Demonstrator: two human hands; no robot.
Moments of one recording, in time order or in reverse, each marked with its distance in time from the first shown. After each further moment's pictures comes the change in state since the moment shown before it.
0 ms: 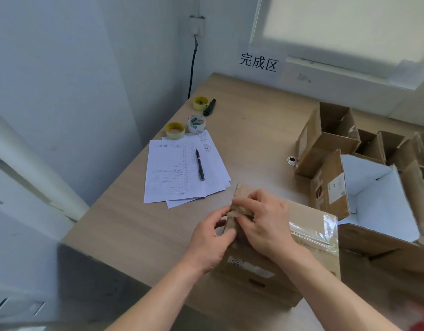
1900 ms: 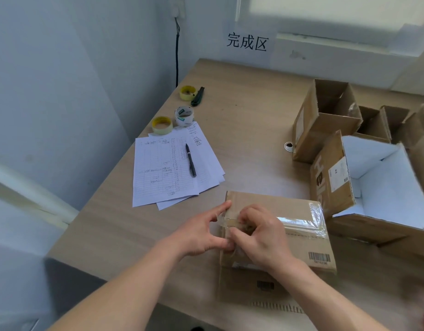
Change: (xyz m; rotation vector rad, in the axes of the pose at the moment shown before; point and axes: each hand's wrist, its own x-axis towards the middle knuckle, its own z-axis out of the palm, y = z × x) left_hand 0.072 -0.039 -0.019 0.496 -0.450 -0.156; right_hand -0.016 0.041 0.042 0.276 0.060 0.055
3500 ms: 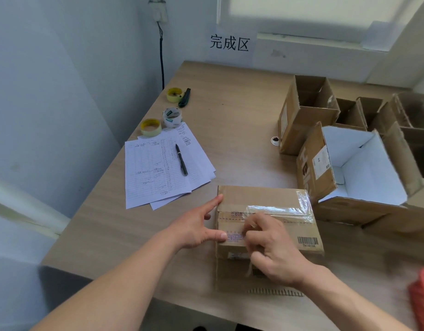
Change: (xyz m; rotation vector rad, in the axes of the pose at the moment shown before) left_hand -0.006 0.009 -0.001 0.131 -0.010 -0.017; right_hand -0.044 0.015 -0.041 -0.126 -0.327 -0.194
